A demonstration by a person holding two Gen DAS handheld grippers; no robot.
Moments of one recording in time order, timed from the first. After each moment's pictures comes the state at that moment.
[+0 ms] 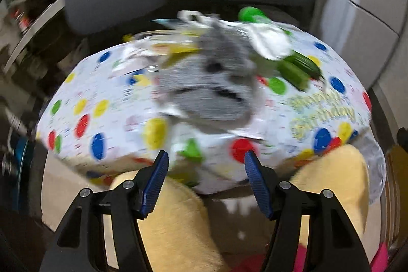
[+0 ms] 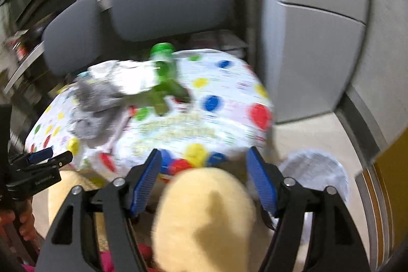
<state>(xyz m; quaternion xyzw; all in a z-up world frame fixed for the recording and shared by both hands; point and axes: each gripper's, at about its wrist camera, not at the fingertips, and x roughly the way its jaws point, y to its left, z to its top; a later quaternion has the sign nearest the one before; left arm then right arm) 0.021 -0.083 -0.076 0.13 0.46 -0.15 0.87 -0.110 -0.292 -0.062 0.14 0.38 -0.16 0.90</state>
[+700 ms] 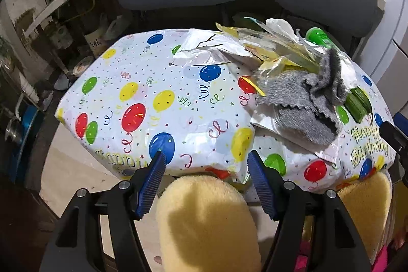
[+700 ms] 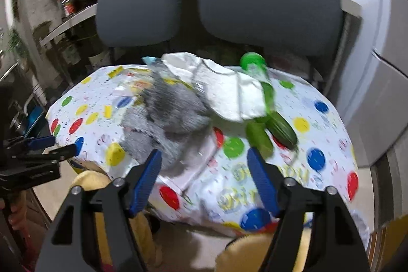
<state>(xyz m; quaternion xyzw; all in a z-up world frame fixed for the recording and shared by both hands) 0.080 0.007 -0.078 0.08 0.48 -0.08 0.87 0.013 -0.199 -0.065 0.05 0.38 -0.02 0.92</state>
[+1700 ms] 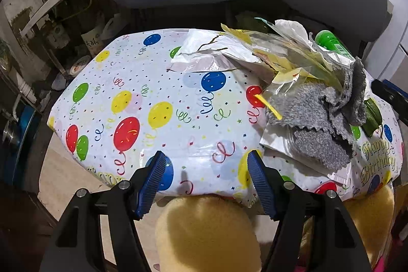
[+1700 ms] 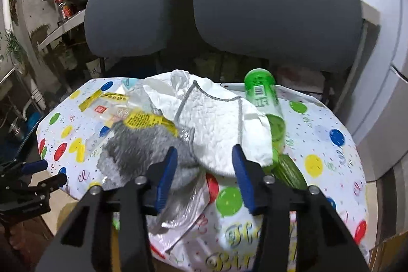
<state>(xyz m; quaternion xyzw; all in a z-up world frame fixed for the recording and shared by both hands) 0.120 0.001 -0.087 0.08 0.48 -0.08 0.87 0.099 -0.230 -0.075 0.05 0.39 -0.01 0.92</state>
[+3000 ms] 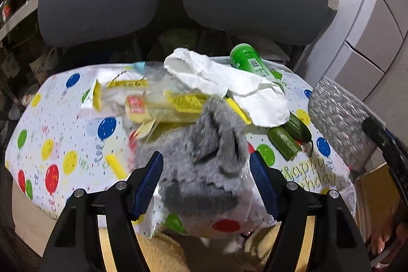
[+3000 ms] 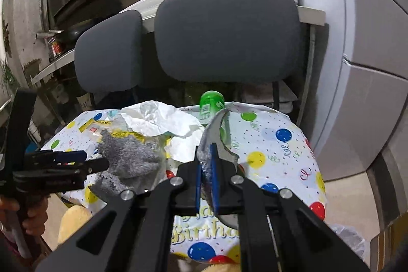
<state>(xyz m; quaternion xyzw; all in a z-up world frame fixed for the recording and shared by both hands) 0.116 -0.119 -0.050 0.06 0.45 -0.23 0.86 -0.001 -0.298 -0.039 0.10 0.30 -0.07 0.95</state>
